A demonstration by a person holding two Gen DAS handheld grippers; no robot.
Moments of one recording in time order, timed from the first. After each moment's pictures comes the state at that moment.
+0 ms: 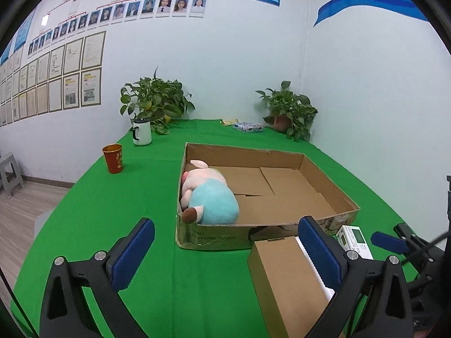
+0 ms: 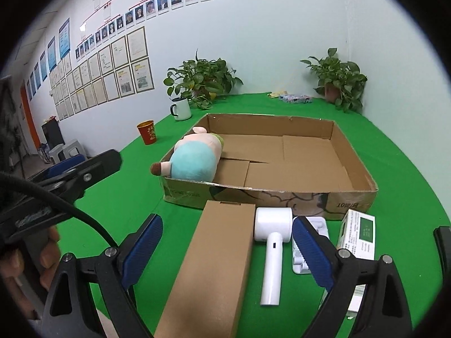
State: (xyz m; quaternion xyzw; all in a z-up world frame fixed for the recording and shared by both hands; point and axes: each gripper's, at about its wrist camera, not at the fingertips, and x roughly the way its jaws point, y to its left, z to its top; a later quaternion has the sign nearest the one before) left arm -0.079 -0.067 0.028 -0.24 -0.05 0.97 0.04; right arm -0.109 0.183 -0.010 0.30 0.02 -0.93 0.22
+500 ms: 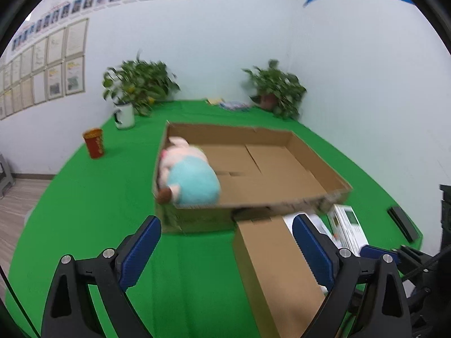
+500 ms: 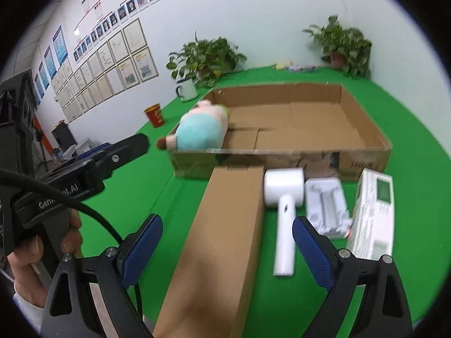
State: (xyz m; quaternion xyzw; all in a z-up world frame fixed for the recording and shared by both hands) left arm -0.086 -0.041 0.003 -0.30 -0.05 0.95 0.09; right arm -0.102 0.197 -0.039 0.37 -0.02 -0.90 0.25
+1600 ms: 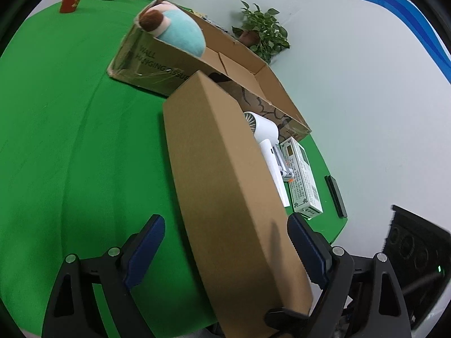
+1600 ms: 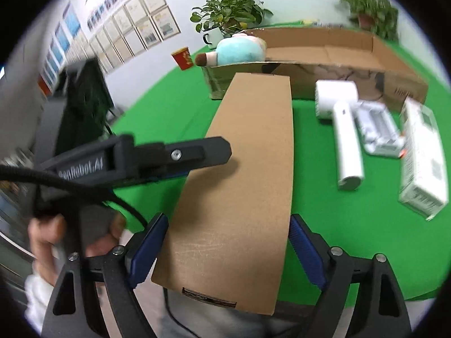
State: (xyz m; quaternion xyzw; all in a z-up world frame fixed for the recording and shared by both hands) left arm -0.064 -0.077 -0.121 -0.46 -0.26 0.82 0.23; right arm -0.045 0.170 -0.097 0.46 -0.03 -0.83 0.31
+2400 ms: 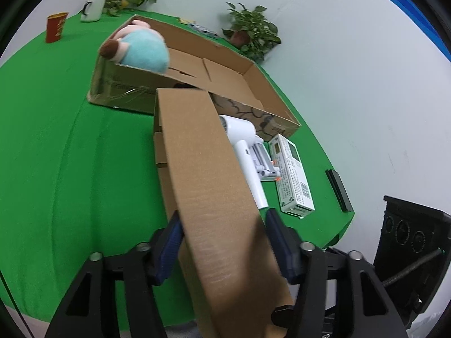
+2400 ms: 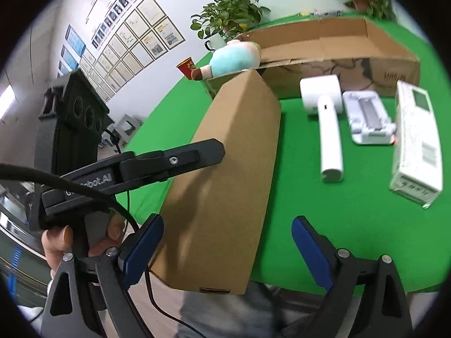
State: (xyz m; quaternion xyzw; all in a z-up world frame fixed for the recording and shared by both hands) left arm -0.053 -0.022 -0.075 -0.45 -0.20 0.84 0.22; right arm -0.051 0.208 -0.087 0.46 -0.07 -0.82 0.34
